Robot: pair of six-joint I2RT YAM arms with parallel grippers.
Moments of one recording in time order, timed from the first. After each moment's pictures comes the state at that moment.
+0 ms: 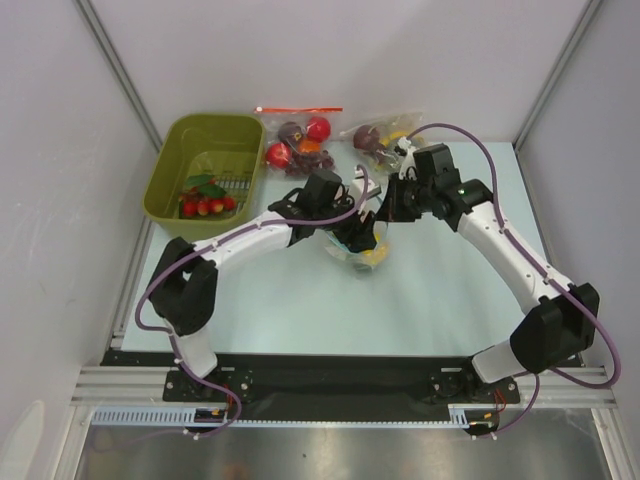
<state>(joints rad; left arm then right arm) -0.71 1.78 1.37 -0.22 0.50 0.02 0.42 1.47 1.41 -0.68 -0.30 0.36</state>
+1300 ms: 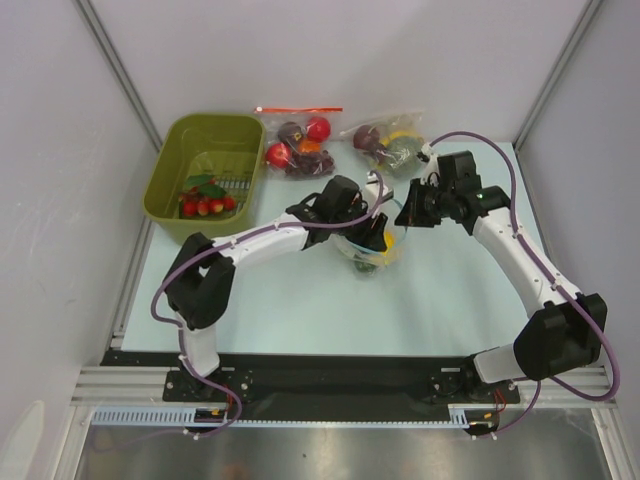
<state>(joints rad) -0.78 1.88 1.42 -0.19 0.38 -0.05 0.28 1.41 1.30 -0.69 -0.36 0.31</state>
